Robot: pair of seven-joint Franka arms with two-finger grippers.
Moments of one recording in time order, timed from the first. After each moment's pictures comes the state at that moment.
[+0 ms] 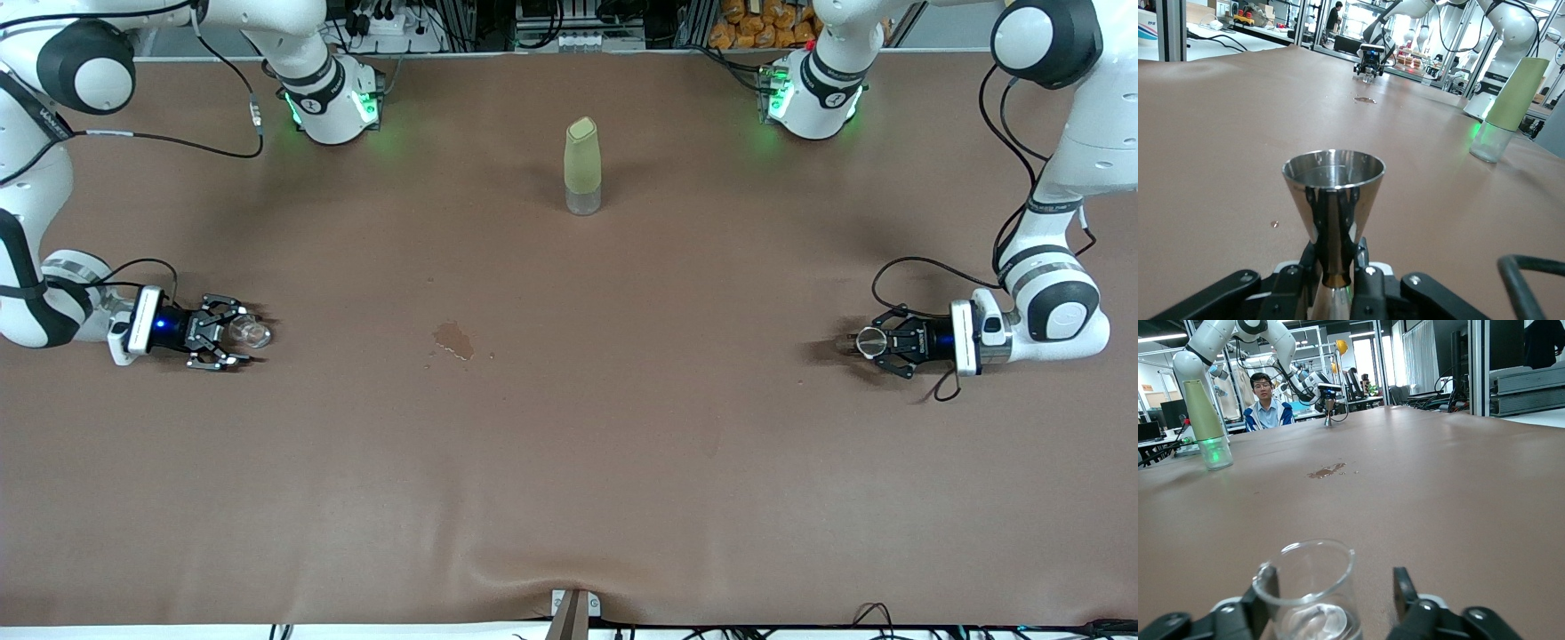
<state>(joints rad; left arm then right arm) 0.42 0.82 -0.05 -1.73 -1.00 1.62 2.33 -0.56 0.94 -0.07 -1.67 1.06 1.47 -2.56</state>
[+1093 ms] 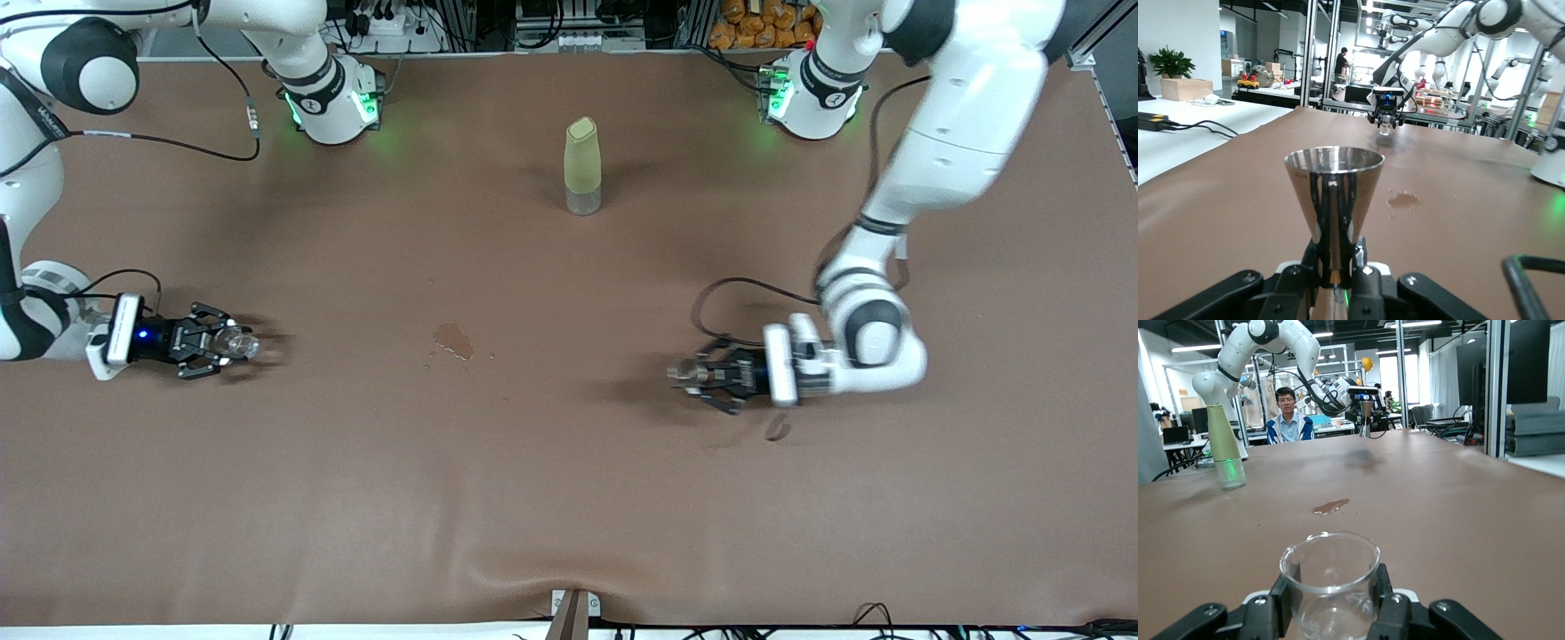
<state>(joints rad) -0.16 0.76 -0.14 -1.71 -1.62 1.98 2.33 -0.53 0.93 -0.04 -1.53 1.06 1.34 -2.52</state>
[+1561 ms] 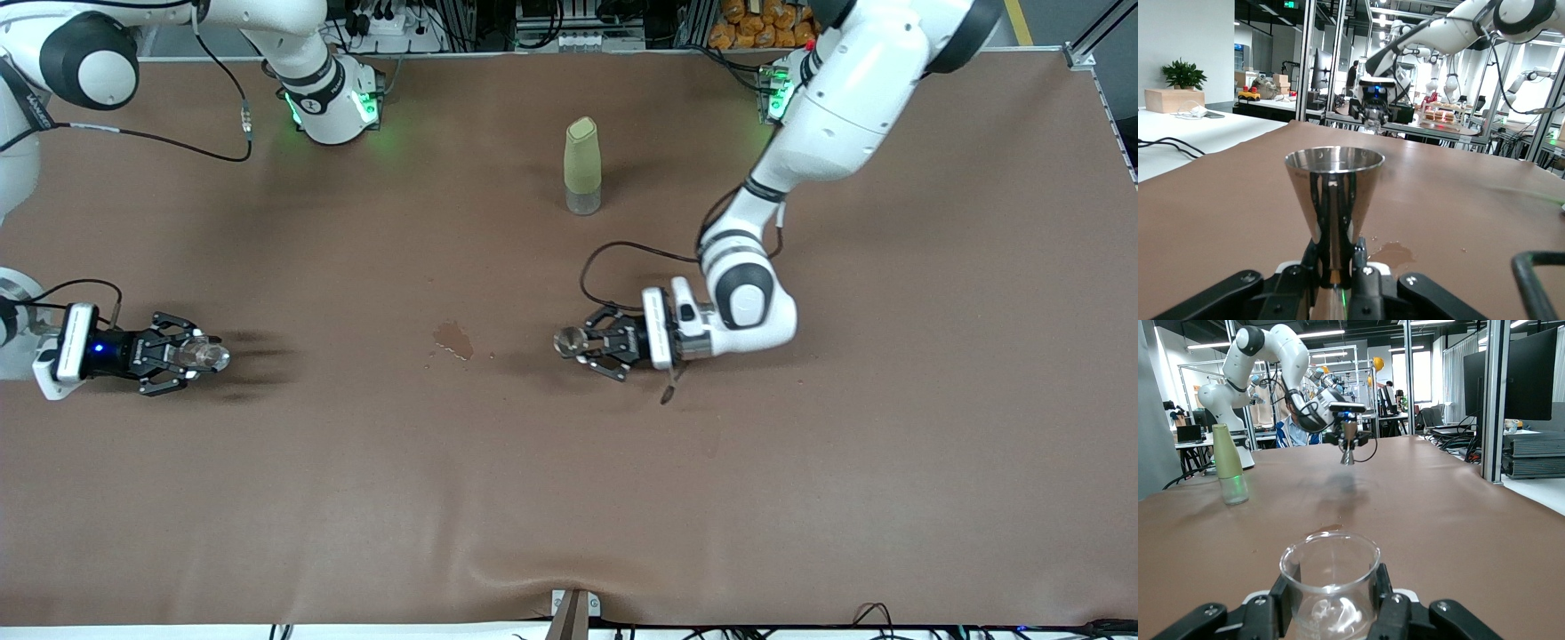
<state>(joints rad) -0.43 0.76 -0.14 -1.71 -1.94 2.14 2.41 -0.53 0.91 -0.02 -1.39 1.06 1.27 -2.36</state>
